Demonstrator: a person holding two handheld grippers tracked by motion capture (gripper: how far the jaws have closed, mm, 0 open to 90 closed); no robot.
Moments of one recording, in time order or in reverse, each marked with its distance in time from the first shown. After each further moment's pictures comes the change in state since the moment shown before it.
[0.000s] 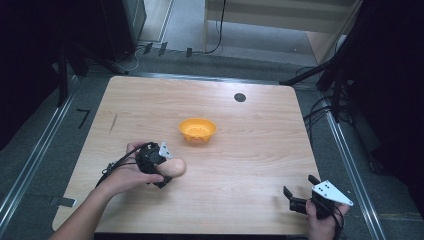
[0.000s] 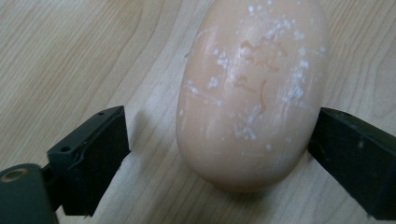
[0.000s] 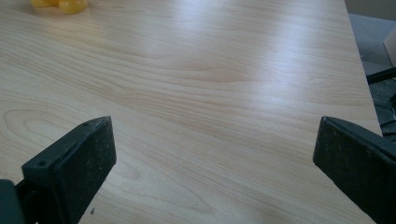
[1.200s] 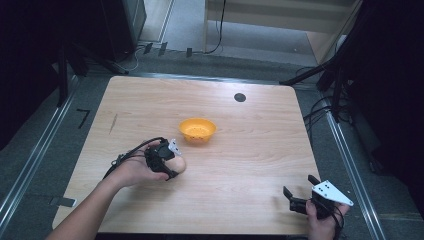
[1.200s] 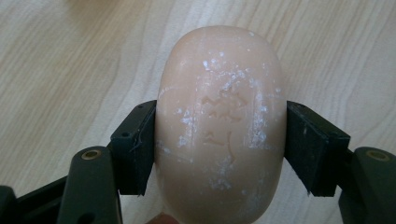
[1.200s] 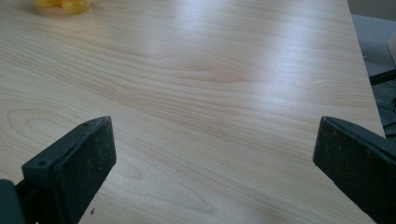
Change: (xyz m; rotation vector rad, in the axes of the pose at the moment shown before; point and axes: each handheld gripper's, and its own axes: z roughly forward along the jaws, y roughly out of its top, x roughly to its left) left arm 0.004 0.026 0.003 0.030 -0.072 0.062; right arm 0.000 0.000 0.000 -0.001 0.009 -0.003
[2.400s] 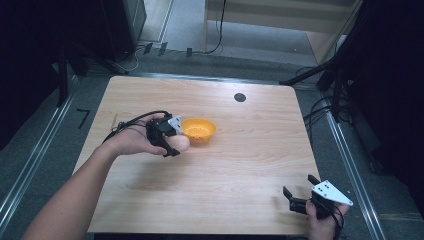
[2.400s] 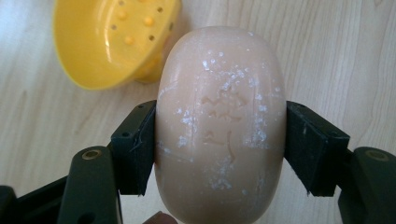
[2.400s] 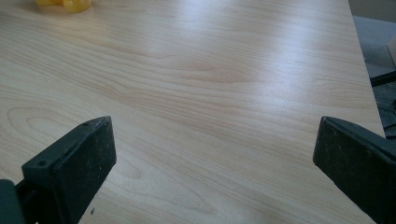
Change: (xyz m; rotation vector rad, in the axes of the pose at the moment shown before) left arm 0.049 0.048 -0.048 -0.057 -0.073 0.199; right arm 0.000 0.000 0.000 0.002 0.002 -0.011
